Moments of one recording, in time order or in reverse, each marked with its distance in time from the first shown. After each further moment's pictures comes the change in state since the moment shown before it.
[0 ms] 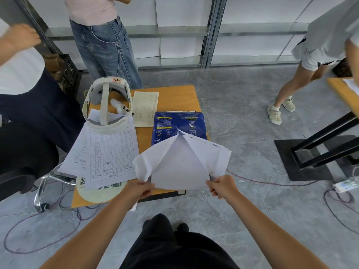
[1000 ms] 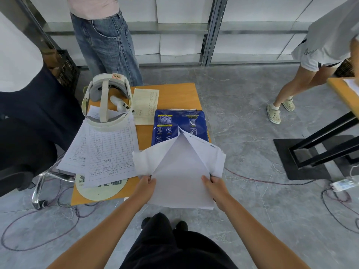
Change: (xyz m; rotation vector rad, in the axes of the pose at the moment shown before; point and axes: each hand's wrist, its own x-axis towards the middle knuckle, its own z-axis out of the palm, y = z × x) left_hand 0.001 -0.008 0.025 0.360 0.009 0.148; right_hand 0.002 0.011 0.035 0.302 -0.055 -0.023
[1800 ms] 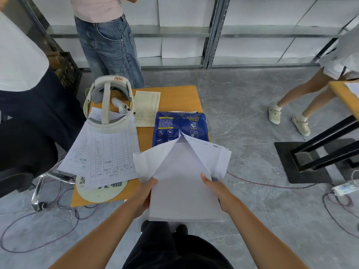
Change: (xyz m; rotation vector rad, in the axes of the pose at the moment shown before) left_hand -0.013 0.000 -0.005 -0.567 -0.209 -0.155; right_hand -0.001 -0.009 -0.008 0.213 -0.188 0.058
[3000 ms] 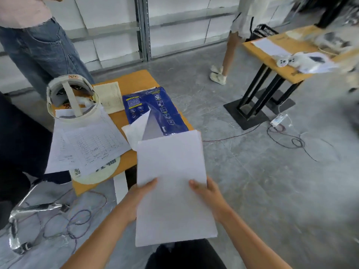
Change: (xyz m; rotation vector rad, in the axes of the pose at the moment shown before) left_hand -0.122 -0.089 -0.070 0.211 -0.343 0.065; right_hand -0.222 0.157 0.104 0.323 0.250 -0.321
